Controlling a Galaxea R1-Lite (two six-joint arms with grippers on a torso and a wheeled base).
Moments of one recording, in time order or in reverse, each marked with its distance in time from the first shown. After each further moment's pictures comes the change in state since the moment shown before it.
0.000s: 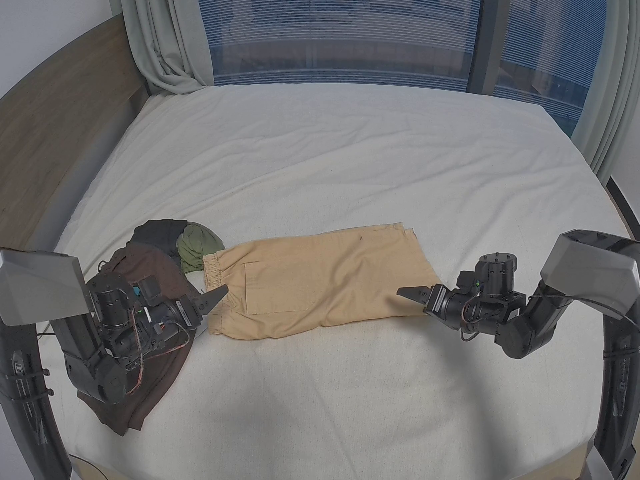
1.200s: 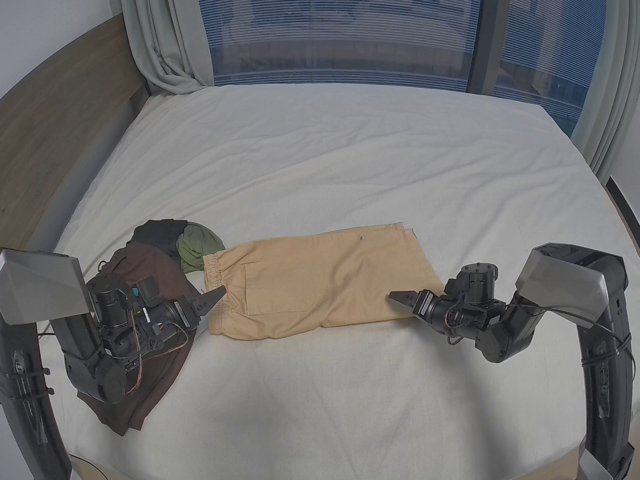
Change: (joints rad) left arm 0.012 0.010 0.000 0.000 -0.005 -0.003; right arm 0.014 0.154 -0.132 -0.017 -0.072 0.054
